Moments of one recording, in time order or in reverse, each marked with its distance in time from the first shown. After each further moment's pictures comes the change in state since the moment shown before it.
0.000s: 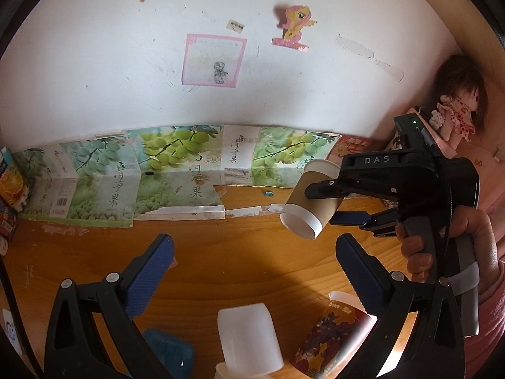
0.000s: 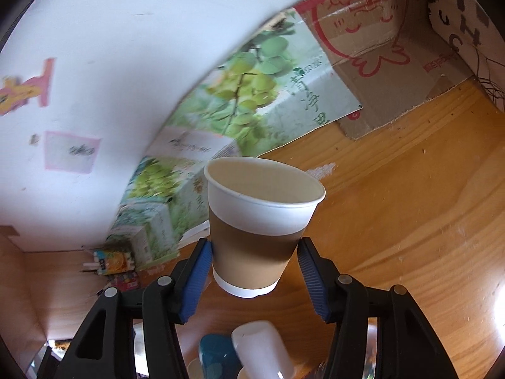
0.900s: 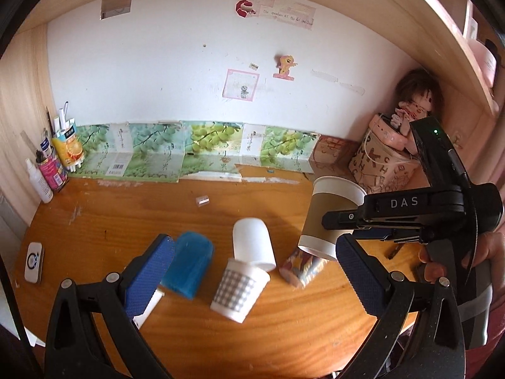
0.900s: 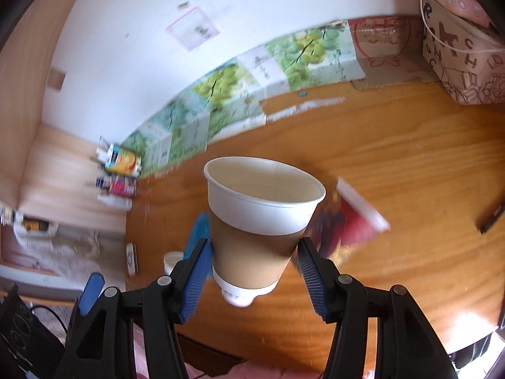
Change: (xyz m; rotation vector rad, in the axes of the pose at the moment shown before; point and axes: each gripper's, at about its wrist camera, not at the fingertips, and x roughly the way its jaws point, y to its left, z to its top) left arm -0.159 -0.006 -0.112 -0.039 -0.116 0.044; right arm -0.099 0.034 -0.194 -0.343 -0.006 -0.094
